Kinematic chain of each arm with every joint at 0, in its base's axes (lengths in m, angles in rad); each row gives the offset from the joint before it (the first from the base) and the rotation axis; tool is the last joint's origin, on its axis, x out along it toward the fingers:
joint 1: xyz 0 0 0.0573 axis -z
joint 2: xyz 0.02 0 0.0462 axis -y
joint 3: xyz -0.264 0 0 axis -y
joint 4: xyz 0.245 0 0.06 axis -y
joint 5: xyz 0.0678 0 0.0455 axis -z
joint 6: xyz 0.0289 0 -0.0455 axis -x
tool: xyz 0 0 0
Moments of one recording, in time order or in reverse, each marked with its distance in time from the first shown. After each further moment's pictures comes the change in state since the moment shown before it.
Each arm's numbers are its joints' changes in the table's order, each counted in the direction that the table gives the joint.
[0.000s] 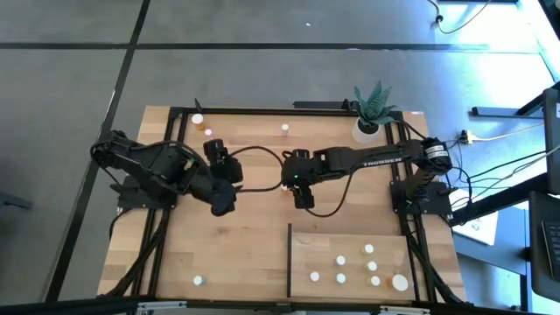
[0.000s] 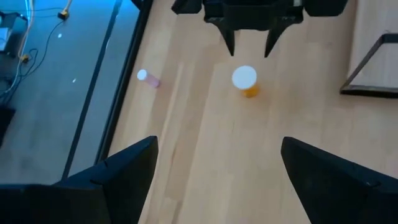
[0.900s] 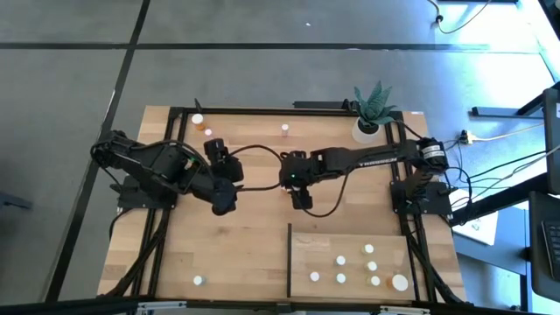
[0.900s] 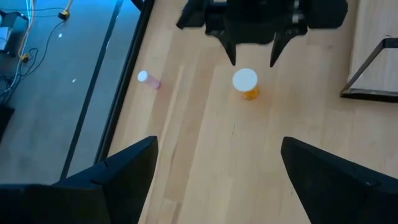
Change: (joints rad) left arm -0.004 0.000 0.000 0.009 0.000 0.000; right arm 0.015 -0.026 -0.011 0.040 -0.050 0.009
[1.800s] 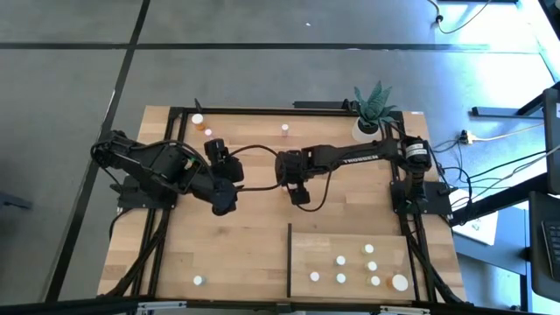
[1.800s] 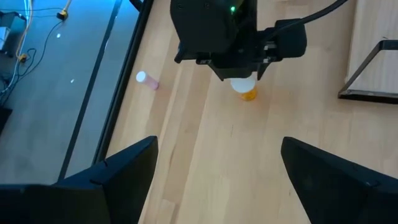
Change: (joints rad) left arm 0.001 0.000 0.000 0.006 0.004 0.000; right arm 0.085 -0.132 -0.013 0.038 -0.055 0.127
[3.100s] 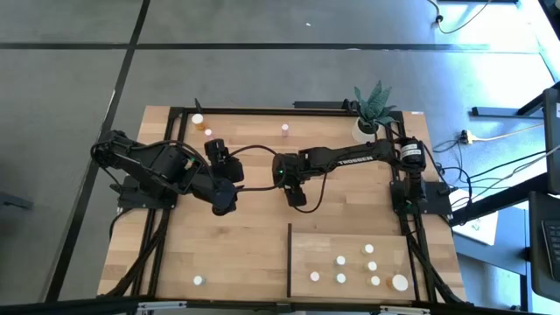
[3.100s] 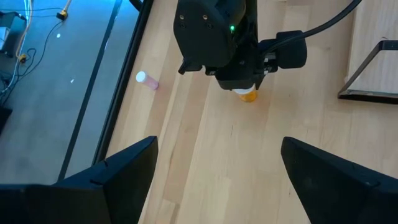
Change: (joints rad) left arm 0.000 0.000 0.000 0.001 0.000 0.000; right arm 0.003 -0.047 0.001 0.066 -0.050 -0.009
